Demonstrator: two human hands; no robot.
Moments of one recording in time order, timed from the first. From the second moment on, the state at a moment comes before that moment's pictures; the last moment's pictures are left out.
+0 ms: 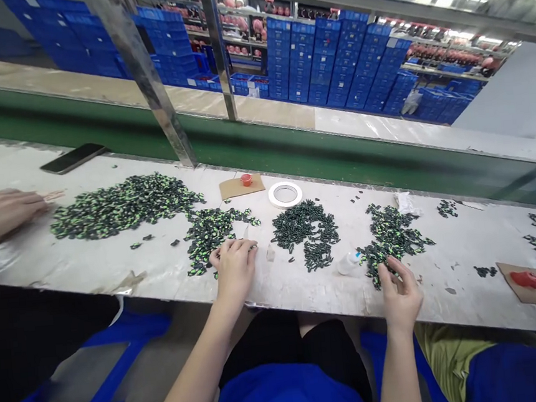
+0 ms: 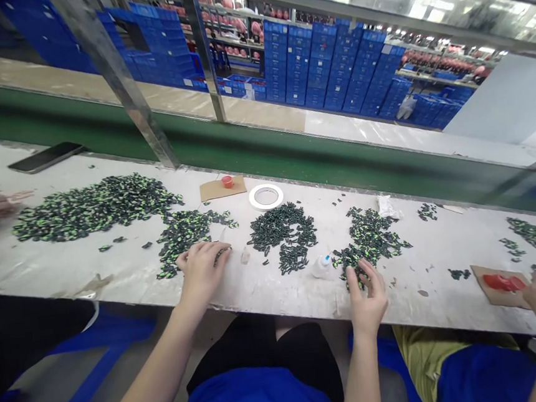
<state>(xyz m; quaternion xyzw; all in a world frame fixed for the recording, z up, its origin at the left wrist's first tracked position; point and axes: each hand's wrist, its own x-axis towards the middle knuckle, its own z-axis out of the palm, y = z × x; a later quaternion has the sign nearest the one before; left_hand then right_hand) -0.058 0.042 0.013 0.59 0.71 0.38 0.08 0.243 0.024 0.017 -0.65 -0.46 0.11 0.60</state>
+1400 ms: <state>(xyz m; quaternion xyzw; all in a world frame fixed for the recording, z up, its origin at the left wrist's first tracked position) -0.004 0.023 -0.013 0.72 0.55 0.37 0.20 0.175 0.015 0.010 -0.61 -0.45 0.32 0.58</state>
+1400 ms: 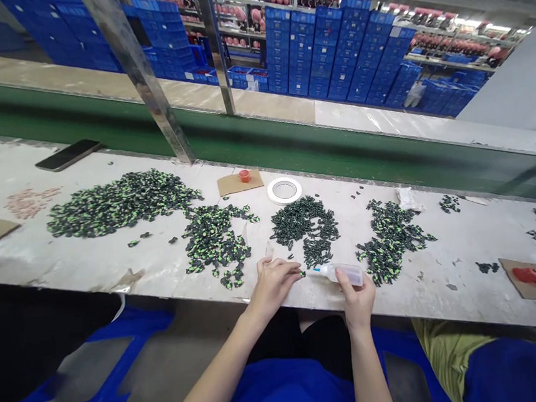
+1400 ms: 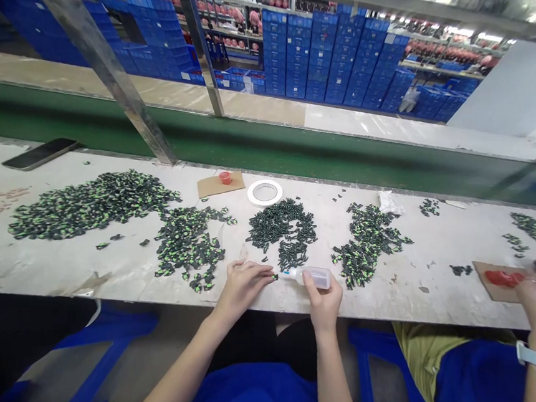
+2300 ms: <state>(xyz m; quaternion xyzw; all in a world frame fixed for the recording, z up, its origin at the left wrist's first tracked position) -0.005 0.018 -0.016 0.72 0.56 0.38 0.19 0.166 0.013 0.015 -0.62 -0.47 0.33 0.54</state>
